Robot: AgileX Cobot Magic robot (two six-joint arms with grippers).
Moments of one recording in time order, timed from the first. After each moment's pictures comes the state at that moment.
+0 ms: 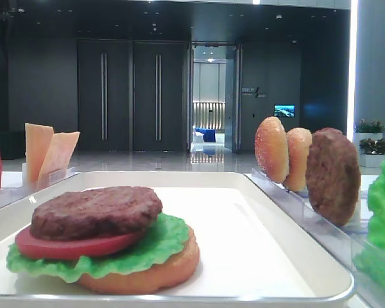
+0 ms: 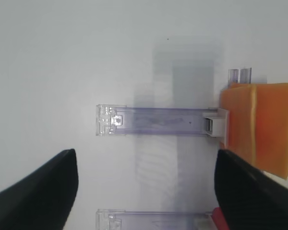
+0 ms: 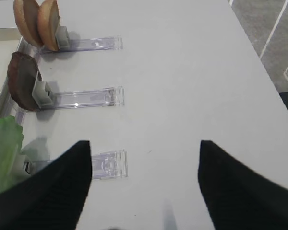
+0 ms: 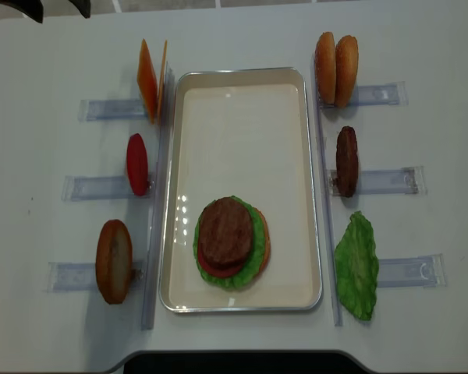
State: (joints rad) left arm -0.01 1.95 -1.89 0.05 1.24 -0.07; right arm -0.02 -0.01 -0.51 0.02 1.13 -0.01
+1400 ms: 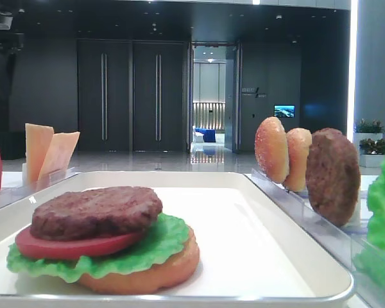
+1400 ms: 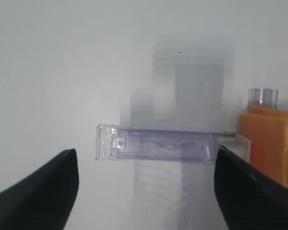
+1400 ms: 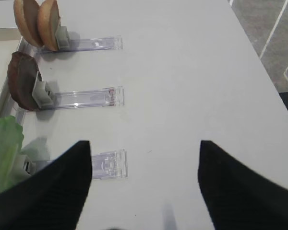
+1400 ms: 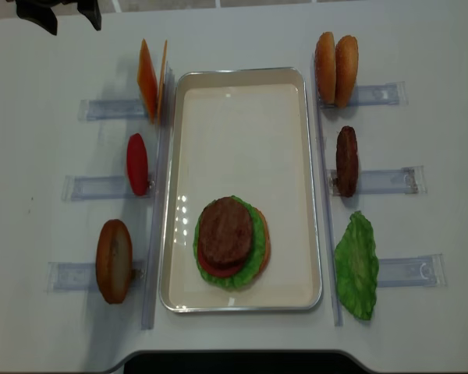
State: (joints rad) left arm -0.01 2.05 -1.90 0.08 1.16 -0.10; right arm -0.02 -0.01 -0.51 0.02 1.13 -0.01
